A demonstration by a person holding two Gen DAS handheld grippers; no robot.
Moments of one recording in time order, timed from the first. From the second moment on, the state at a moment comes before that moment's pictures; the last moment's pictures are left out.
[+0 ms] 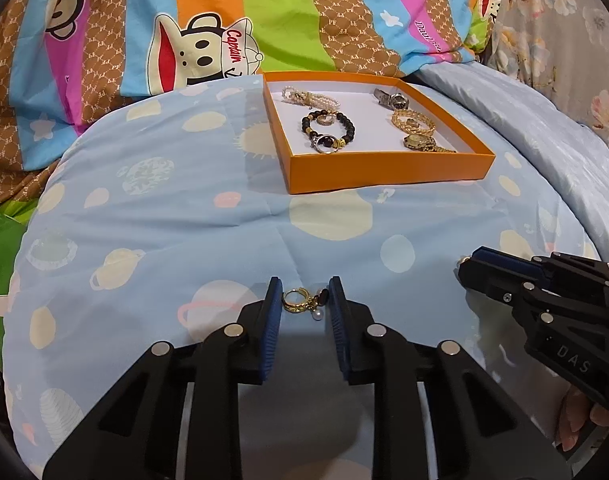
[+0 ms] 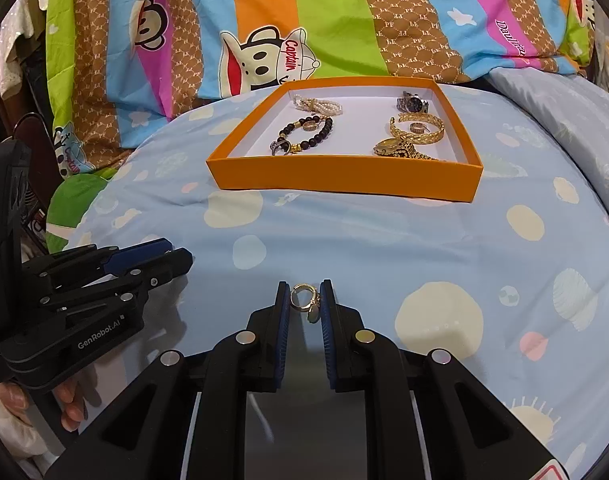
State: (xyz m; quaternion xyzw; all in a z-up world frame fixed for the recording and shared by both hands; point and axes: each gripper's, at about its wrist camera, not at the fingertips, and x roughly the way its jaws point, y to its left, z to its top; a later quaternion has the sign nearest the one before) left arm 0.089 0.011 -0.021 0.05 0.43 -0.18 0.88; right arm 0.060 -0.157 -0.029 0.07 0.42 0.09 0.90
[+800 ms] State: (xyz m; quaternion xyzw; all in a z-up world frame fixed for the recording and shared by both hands) left arm 0.086 0.014 -0.010 0.04 0.41 -0.17 0.89; right arm 0.054 -0.169 -0.015 0.08 0.39 0.08 0.91
